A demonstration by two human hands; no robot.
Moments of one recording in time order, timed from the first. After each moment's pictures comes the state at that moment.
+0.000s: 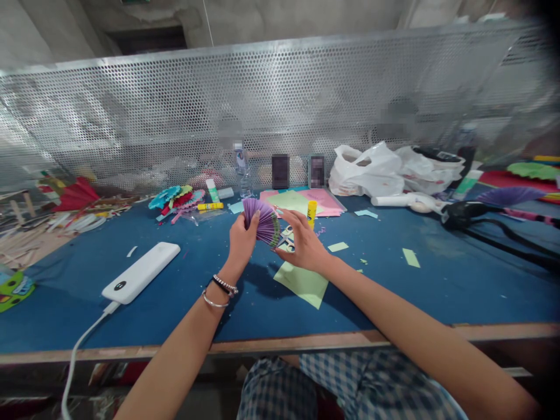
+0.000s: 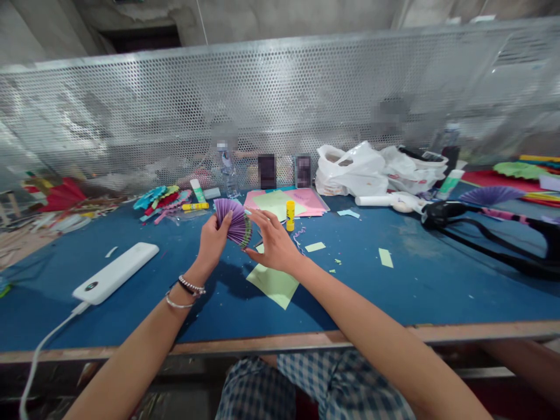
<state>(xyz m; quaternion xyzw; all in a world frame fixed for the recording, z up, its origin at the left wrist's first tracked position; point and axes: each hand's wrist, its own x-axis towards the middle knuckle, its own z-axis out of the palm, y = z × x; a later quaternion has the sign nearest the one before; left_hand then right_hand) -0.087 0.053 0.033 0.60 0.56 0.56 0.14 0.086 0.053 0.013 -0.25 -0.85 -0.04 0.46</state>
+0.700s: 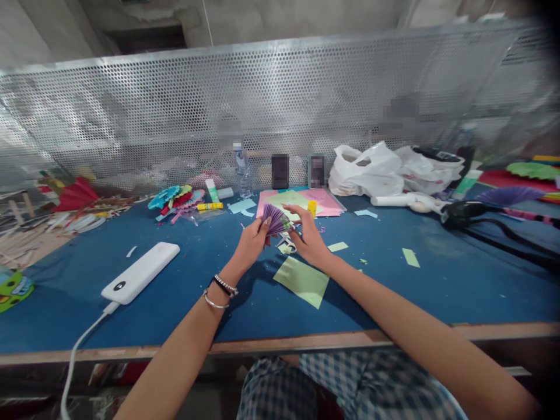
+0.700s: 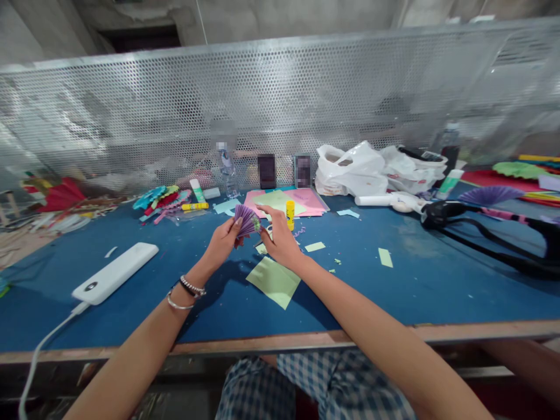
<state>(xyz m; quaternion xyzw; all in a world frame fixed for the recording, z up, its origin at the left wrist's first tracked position) -0.079 0.049 0.030 0.70 0.47 0.46 0.28 0.091 0.057 0.015 -0.30 -0.79 0.11 0.52</state>
